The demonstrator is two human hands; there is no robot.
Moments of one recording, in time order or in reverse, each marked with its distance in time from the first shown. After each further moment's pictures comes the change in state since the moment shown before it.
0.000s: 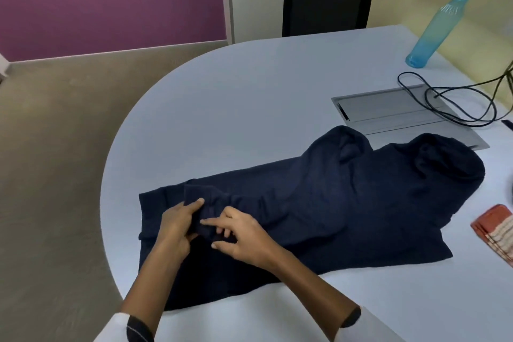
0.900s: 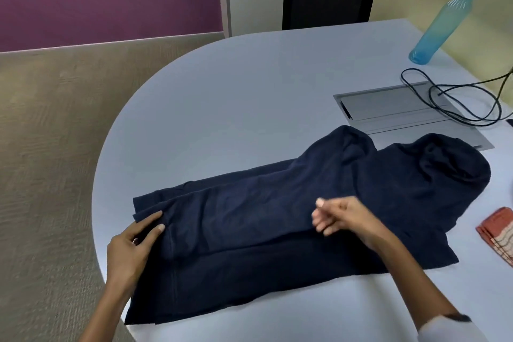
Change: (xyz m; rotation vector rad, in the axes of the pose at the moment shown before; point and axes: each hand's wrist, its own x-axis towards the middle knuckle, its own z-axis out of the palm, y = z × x) left_hand 0.026 -0.025 -0.084 0.422 0.101 0.484; right_hand -0.065 0.094 -0.129 0.563 0.238 0.641
